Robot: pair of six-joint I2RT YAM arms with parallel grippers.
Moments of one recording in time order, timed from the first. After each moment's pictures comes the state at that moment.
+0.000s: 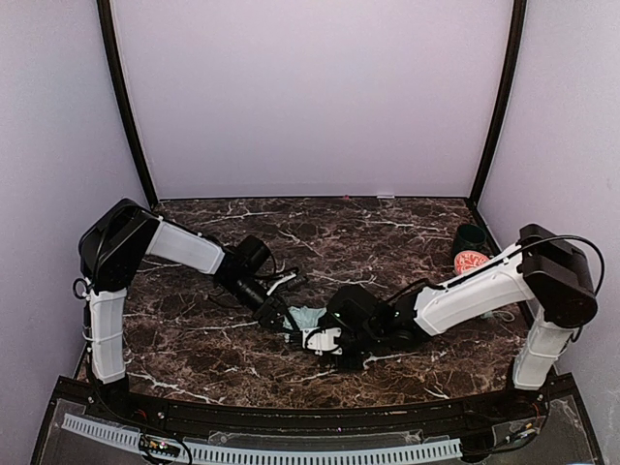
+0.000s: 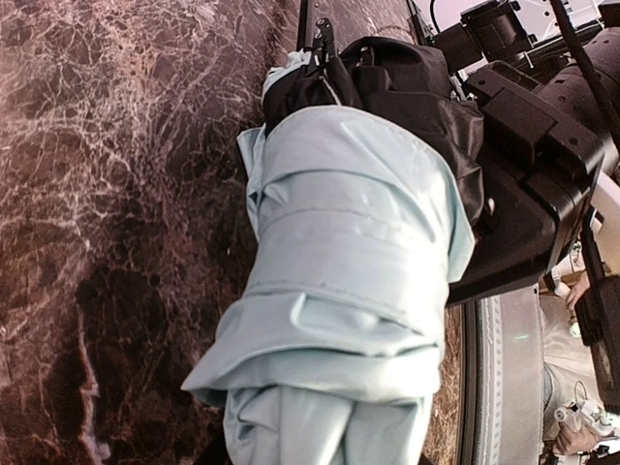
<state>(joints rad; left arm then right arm) -0.63 2.08 1.18 -0.40 0.99 0.30 1.16 1.78 0.89 -0.03 -0.05 -0.50</state>
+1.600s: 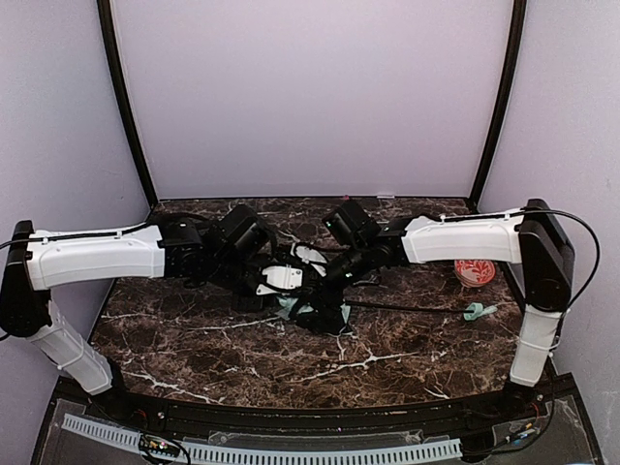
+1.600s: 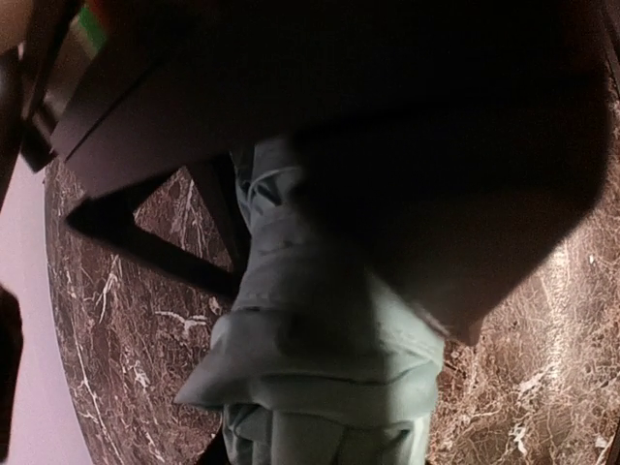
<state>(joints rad) -0.98 1.52 1.19 -0.65 -0.05 0.75 0.91 1.86 1.36 -0.37 -0.62 -0.27</state>
